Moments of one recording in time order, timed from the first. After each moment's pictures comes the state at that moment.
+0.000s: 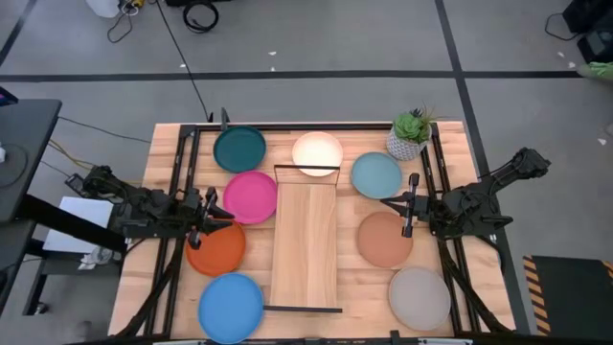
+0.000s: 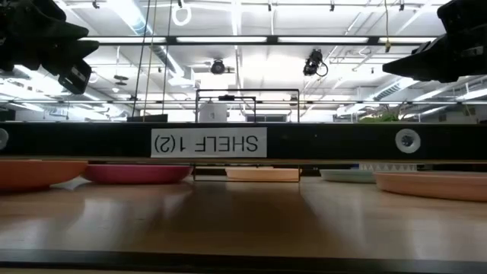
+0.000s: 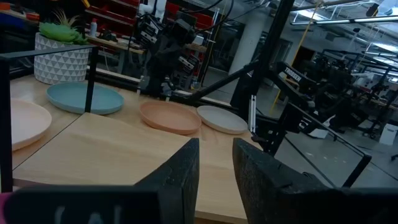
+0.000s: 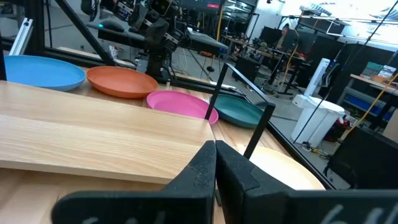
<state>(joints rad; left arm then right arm) -0.45 0.01 0.03 0.03 -0.35 -0.30 0.46 0.29 0.06 0.16 0.68 -0.24</state>
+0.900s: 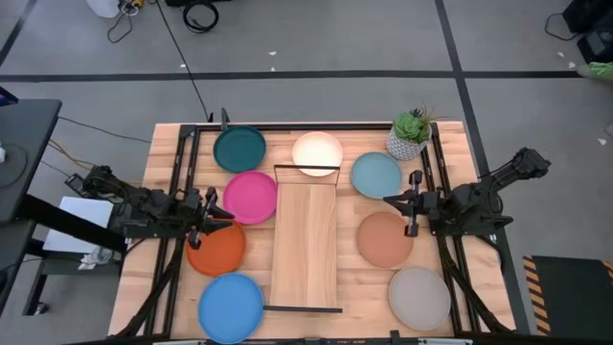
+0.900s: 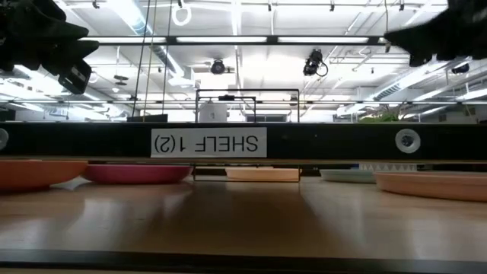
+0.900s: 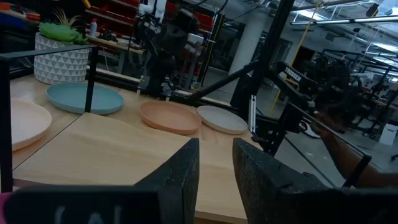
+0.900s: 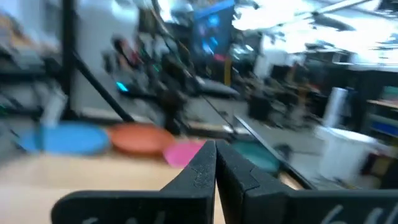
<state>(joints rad) -0.45 0.01 0.03 0.03 -0.35 -0.30 0.46 0.29 0.06 0.41 0.56 -0.26</state>
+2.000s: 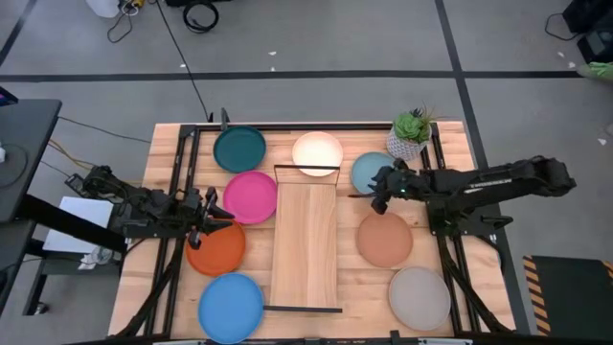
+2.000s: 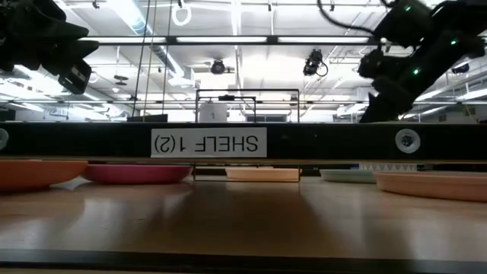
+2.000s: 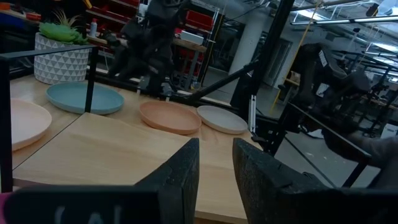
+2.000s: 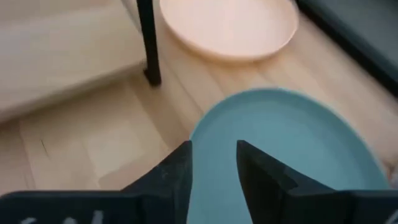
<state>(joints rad) -0.45 0.01 0.03 0.03 -0.35 -0.30 -0.11 0.96 0.42 -0.26 0.38 0.26</state>
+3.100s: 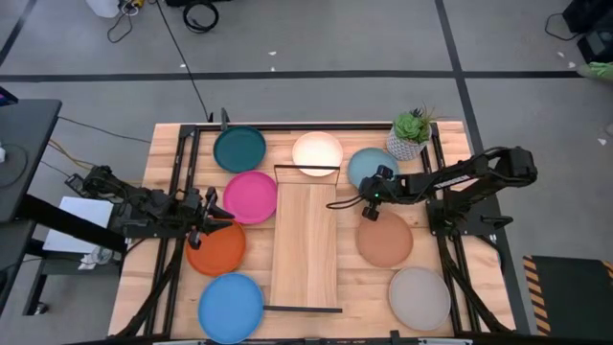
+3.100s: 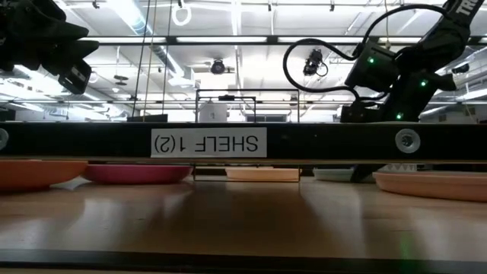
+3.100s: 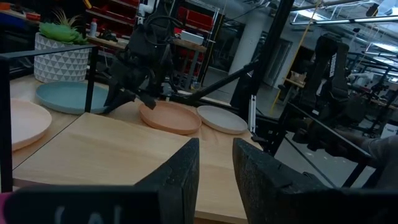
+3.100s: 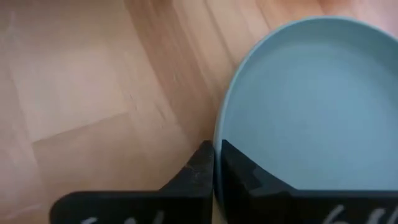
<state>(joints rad) -0.45 0.01 0.03 0.03 -0.35 -0.30 -0.15 1.39 0.43 -0.06 0.32 0.11</state>
